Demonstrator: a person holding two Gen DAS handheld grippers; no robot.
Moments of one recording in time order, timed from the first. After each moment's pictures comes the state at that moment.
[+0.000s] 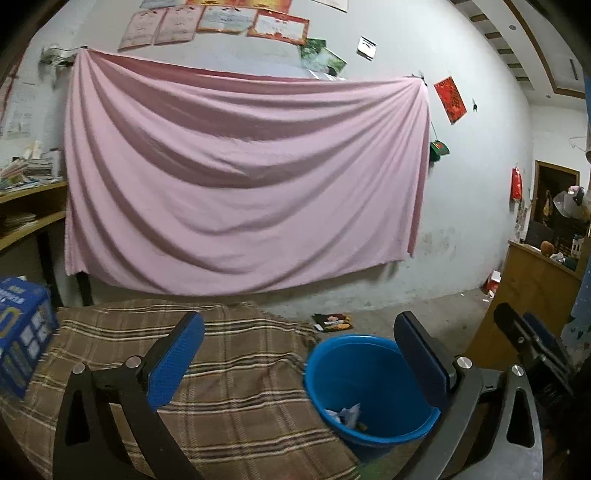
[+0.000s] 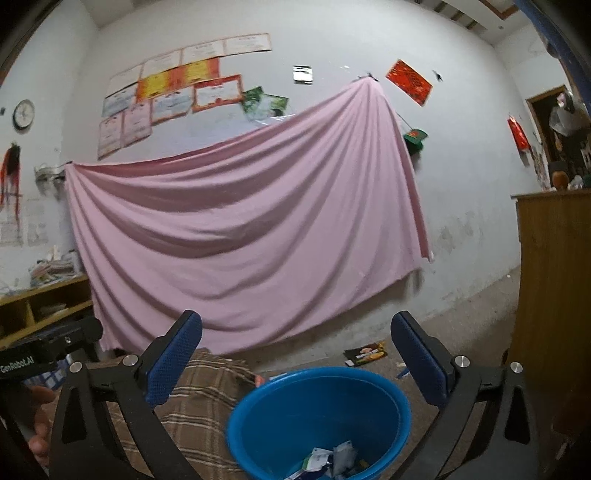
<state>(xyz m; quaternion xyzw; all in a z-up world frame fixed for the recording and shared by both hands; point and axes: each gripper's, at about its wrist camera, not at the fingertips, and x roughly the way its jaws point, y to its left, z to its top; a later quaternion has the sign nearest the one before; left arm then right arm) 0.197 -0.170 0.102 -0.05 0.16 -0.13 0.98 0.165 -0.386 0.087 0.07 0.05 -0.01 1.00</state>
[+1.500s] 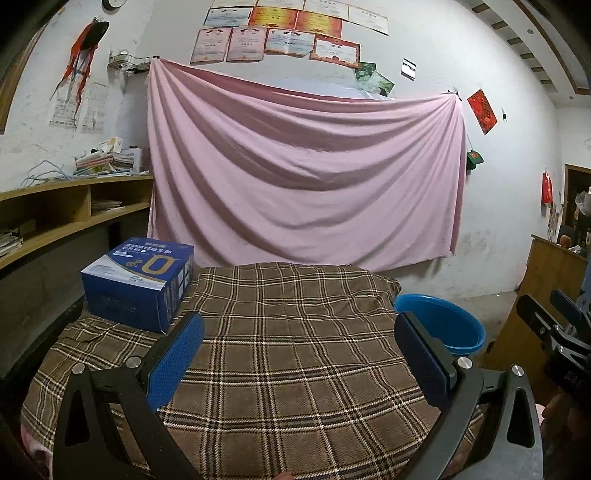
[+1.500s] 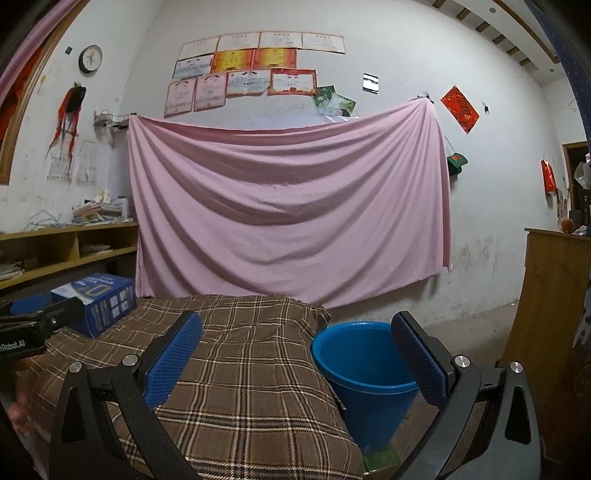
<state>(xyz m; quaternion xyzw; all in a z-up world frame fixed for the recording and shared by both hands) 0.020 -0.034 0.052 -0.05 0.14 -0.05 0.99 0.032 -0.248 0.063 -0.02 0.07 0.03 1.00</state>
